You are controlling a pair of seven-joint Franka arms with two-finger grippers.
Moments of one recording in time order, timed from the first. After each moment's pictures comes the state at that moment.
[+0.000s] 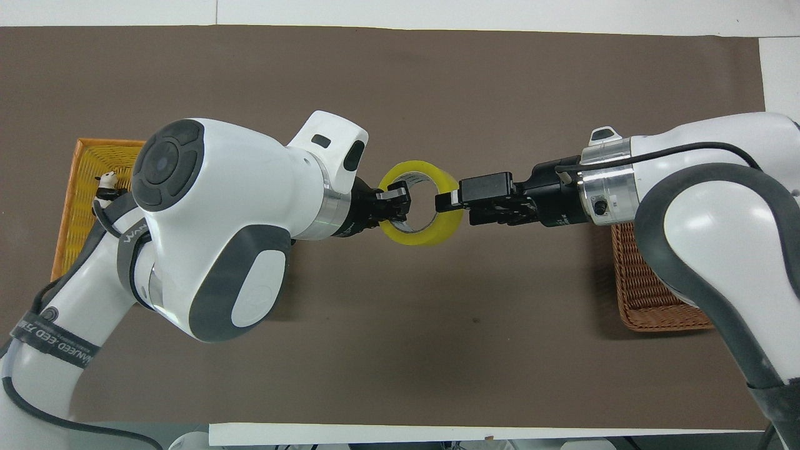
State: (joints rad) left arm -0.52 0.08 -0.19 -1.81 -0.44 2.12 -0.70; right arm 0.39 -0.05 -0.15 -2.02 1.03 1.92 -0.09
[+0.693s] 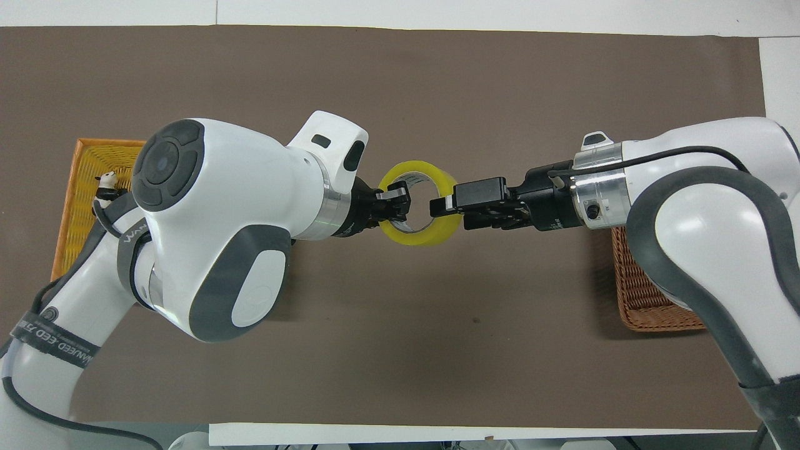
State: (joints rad) left arm -0.52 0.08 -0.19 -1.81 -0.44 2.12 -0.70; right arm 0.40 -0.05 -0.15 -2.03 1.05 1.92 -0.10
